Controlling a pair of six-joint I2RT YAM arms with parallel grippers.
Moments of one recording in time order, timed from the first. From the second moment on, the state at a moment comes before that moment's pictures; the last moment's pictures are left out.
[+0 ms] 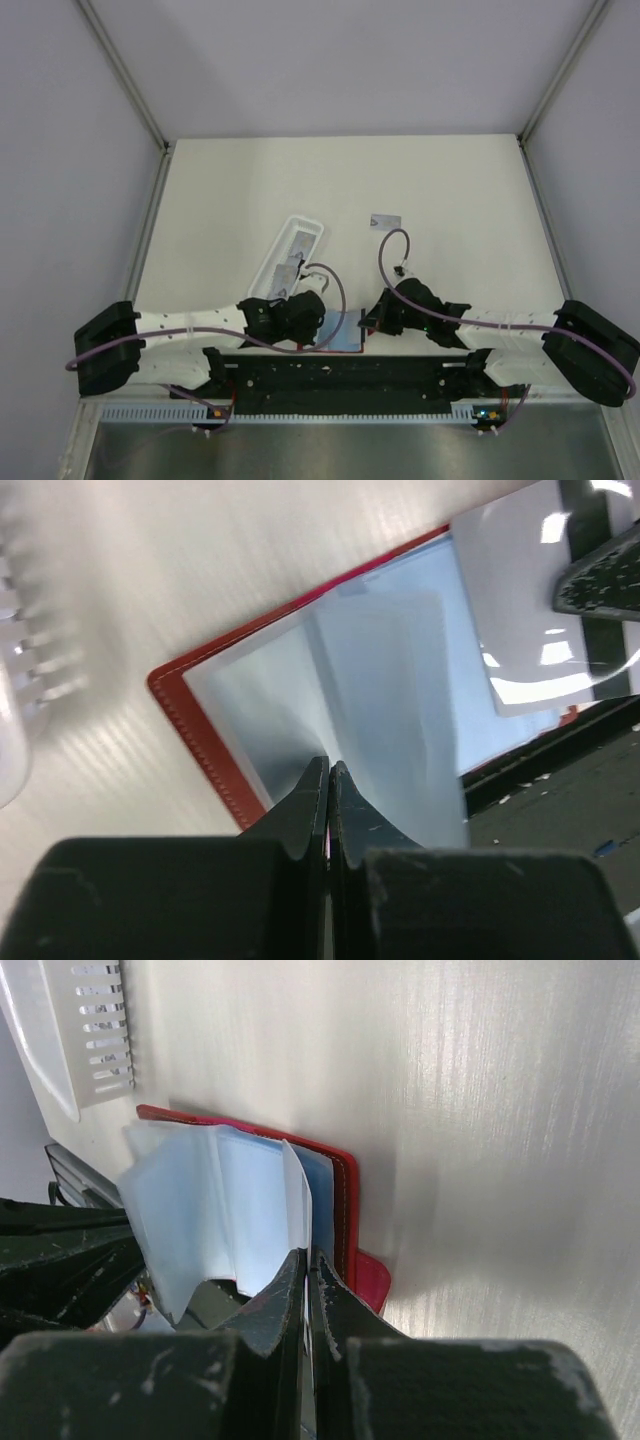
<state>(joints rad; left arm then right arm) -1.18 1.20 0.55 -0.33 -0.22 -0.73 0.93 1.17 0.26 0.21 -0.07 1.17</state>
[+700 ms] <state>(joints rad) -1.18 0.68 0.70 -0.52 -0.43 -0.68 0.94 1.13 0.27 0.15 -0.02 1.17</state>
